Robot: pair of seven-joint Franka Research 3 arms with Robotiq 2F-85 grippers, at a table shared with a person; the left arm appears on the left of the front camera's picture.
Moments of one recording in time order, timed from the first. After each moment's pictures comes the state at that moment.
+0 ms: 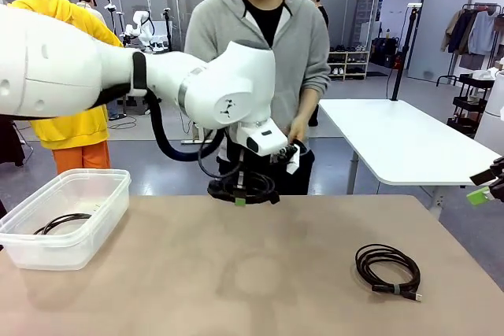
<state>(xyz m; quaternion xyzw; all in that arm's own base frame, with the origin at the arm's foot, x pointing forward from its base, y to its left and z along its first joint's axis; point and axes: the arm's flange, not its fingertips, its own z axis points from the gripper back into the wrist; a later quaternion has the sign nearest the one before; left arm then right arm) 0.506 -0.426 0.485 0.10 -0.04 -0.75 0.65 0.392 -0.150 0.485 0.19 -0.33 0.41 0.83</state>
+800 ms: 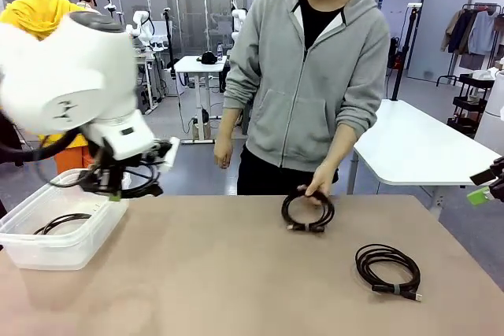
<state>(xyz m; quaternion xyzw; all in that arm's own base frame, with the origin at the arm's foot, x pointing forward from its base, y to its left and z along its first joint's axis) 0.419 -0.191 0.514 0.19 -0.05 -0.68 0.71 0.392 -0.150 0.485 0.19 -0.33 0.41 0.83</state>
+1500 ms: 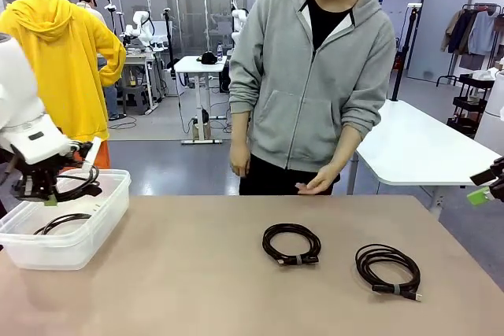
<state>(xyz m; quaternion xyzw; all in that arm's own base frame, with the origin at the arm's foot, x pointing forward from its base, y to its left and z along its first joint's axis) 0.440 -0.039 0.494 0.16 -0.08 -0.65 0.74 0.392 -0.150 0.485 0.19 -0.33 0.41 0.83</state>
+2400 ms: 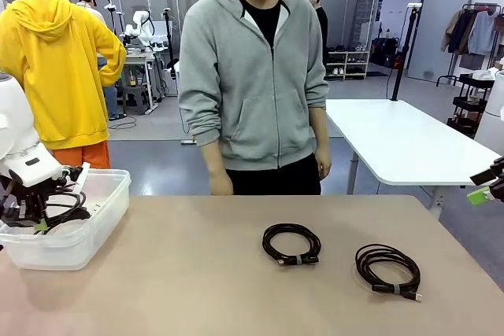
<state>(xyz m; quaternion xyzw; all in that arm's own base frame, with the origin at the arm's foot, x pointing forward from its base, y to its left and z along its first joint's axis) 0.466 0.000 0.429 0.13 -0.04 -0.62 0.77 0.392 -0.150 0.485 0.19 -0.33 0.41 0.83</state>
